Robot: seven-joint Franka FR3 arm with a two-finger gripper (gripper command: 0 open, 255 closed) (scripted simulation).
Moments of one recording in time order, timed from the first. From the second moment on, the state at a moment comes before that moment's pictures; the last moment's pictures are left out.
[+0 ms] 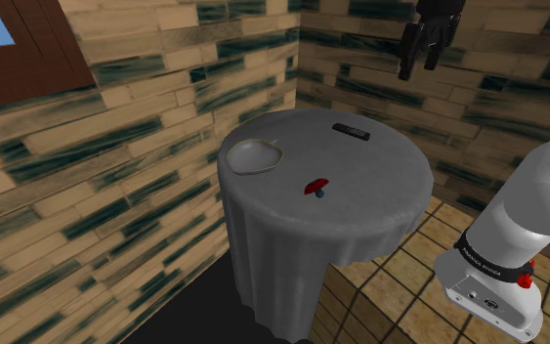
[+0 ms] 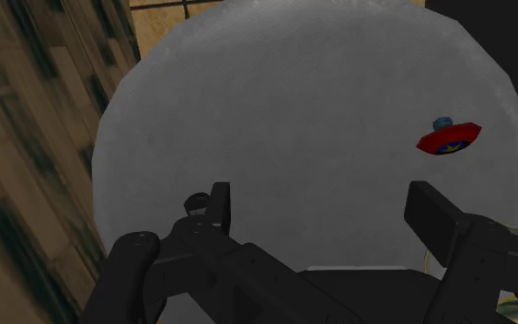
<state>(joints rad) 0.00 -0.82 0.07 -2.32 -0.01 1.50 0.13</state>
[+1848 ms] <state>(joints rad) -0.03 -0.06 -0.22 -2.30 0.01 2.26 -0.31</state>
